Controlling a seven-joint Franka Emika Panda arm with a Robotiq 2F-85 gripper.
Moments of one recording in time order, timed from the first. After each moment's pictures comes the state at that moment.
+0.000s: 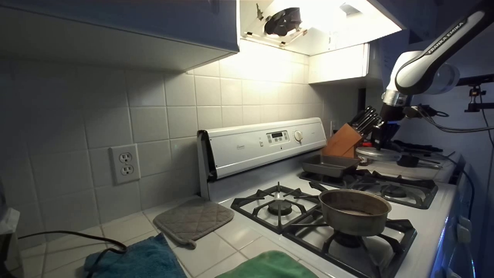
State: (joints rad) arm -0.17 0.02 -0.15 -2.33 0.02 2.63 -0.10
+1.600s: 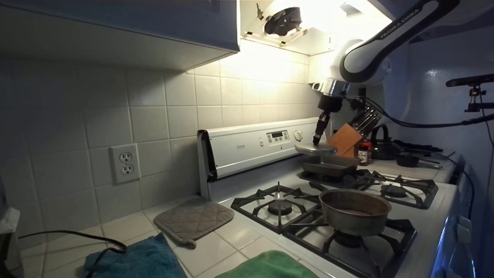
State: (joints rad) arm -0.01 0.25 0.09 -1.92 0.03 2.48 -0.42
